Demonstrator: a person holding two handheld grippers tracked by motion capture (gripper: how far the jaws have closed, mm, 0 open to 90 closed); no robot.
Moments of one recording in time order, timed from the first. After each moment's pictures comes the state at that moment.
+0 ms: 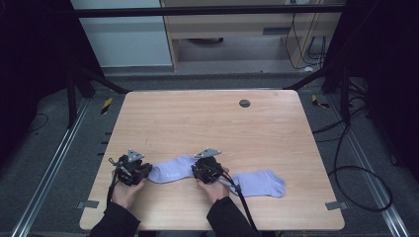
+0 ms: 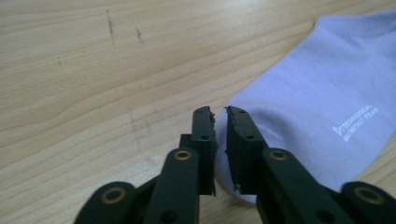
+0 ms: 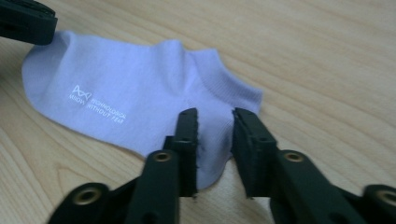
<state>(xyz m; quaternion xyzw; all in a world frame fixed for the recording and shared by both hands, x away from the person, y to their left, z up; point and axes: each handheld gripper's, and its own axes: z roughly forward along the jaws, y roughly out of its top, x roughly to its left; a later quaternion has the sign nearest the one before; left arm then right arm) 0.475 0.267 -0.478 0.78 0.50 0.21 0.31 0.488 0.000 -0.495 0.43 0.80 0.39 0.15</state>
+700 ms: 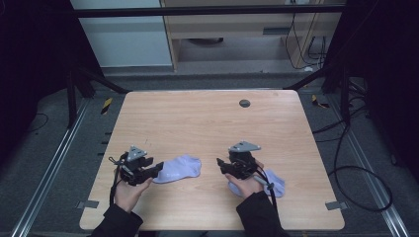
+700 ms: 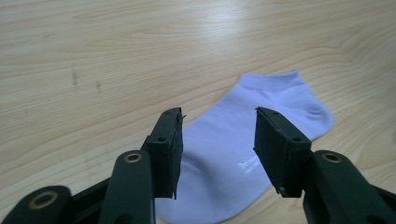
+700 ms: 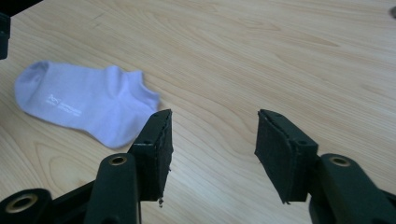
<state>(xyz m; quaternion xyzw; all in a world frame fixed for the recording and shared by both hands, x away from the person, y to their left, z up) 0.459 0.236 -0.443 0.77 0.47 0.19 0.38 0.473 -0.100 -0.446 0.44 0.77 0.41 0.19</state>
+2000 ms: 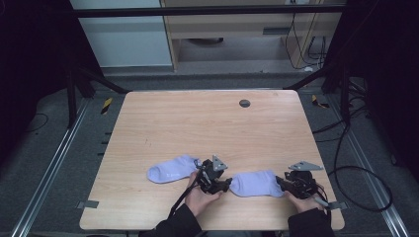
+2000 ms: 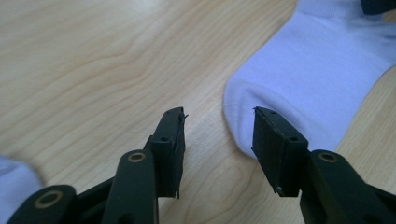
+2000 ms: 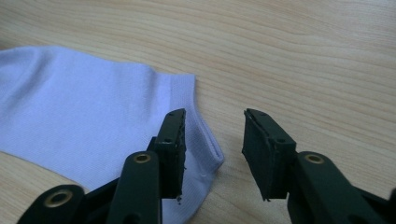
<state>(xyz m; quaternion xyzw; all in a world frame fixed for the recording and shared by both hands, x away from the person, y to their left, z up) 0.456 0.035 -0.483 0.86 0.35 0.12 0.35 0.430 -0.254 -0.488 0.52 0.76 0.32 0.20</state>
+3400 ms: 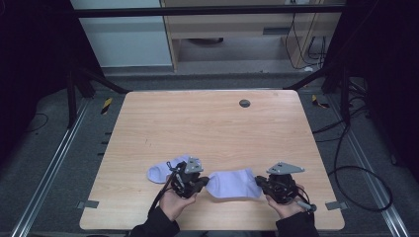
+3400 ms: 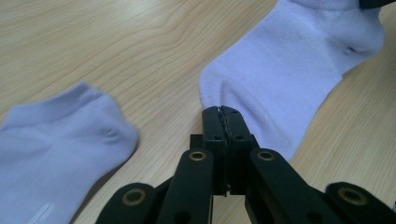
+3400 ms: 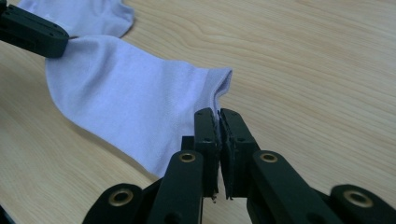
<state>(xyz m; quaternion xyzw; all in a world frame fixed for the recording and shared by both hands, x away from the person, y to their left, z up) 0.434 0.114 -0.449 0.86 0.35 0.10 0.36 0.406 -0.182 -0.446 0.46 0.79 0.37 0.16</state>
